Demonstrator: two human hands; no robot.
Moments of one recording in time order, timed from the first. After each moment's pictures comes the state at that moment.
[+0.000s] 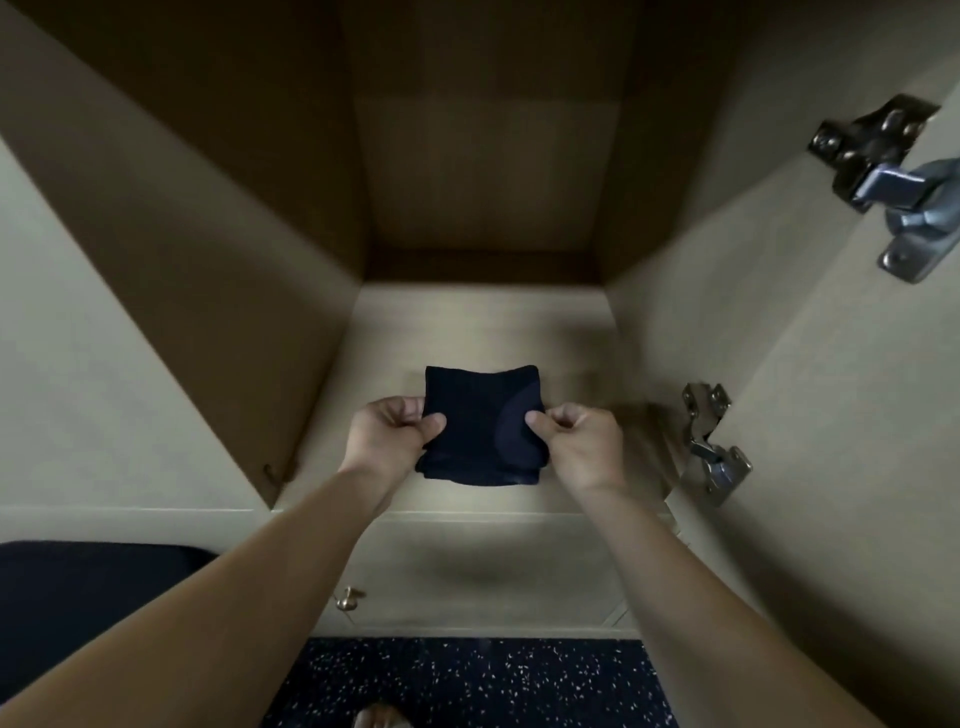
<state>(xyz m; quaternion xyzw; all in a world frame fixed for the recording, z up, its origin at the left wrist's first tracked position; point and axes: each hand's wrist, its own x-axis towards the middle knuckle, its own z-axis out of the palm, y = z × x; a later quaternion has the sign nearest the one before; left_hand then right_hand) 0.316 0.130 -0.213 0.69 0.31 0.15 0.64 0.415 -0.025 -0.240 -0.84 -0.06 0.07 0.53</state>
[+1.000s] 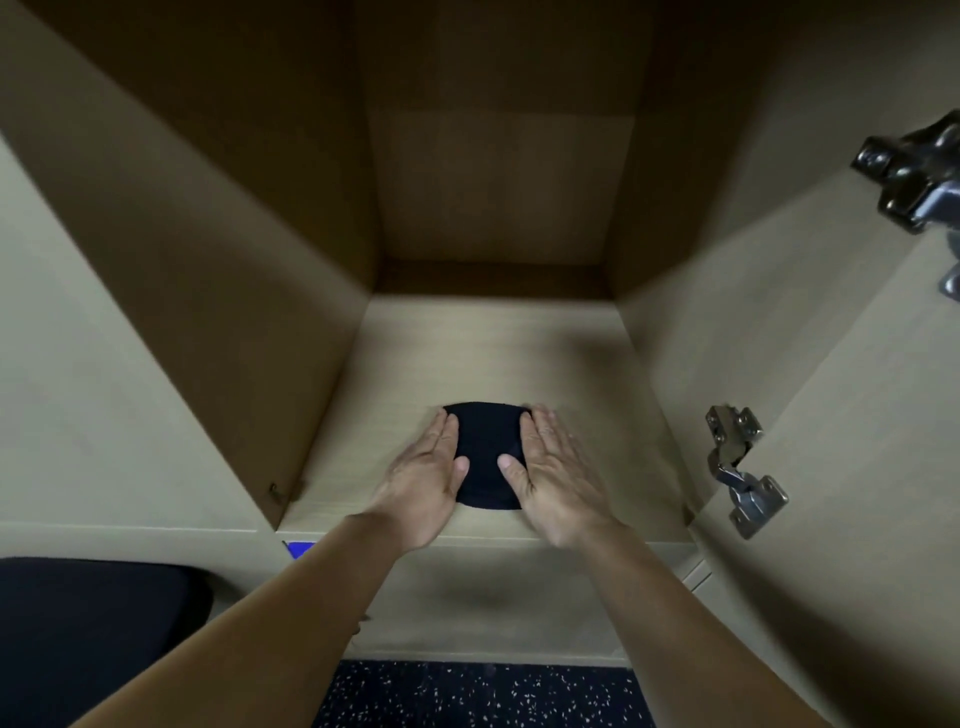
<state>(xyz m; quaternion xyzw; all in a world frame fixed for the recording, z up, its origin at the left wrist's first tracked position) 0.327 0.144 -0.256 0.96 0.13 -0.02 0.25 0.414 -0.007 -0.264 -0.93 -0.32 0.12 0.14</state>
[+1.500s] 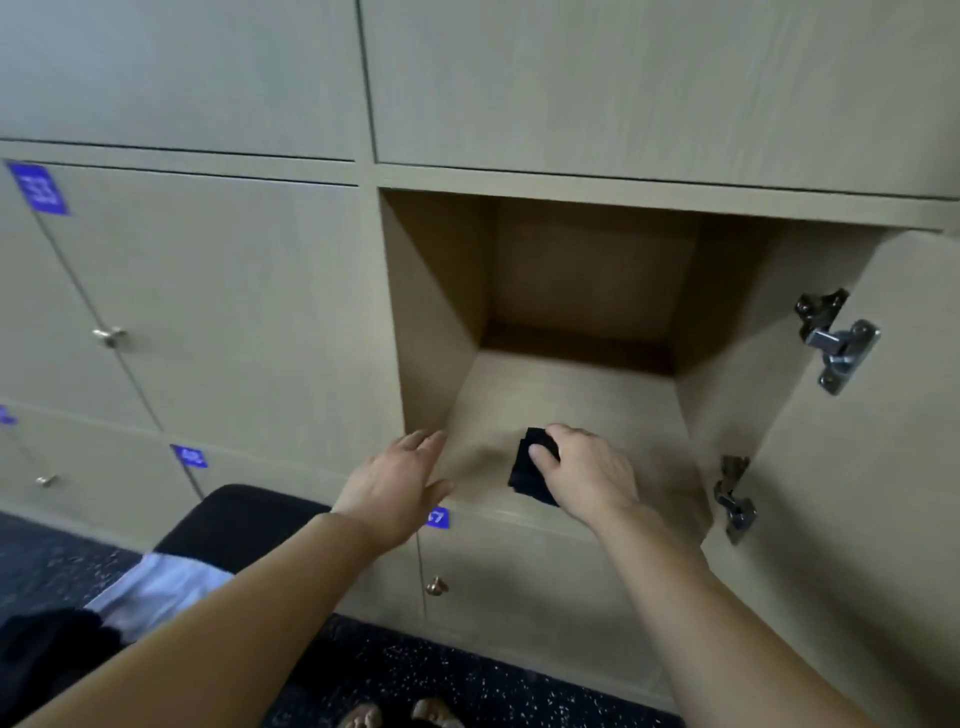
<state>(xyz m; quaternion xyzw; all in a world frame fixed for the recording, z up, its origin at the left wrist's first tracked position) 0.160 0.136 -0.115 0.97 0.23 0.05 0.12 0.313 -0.010 -0.123 -0.93 -0.34 -0.03 0.17</state>
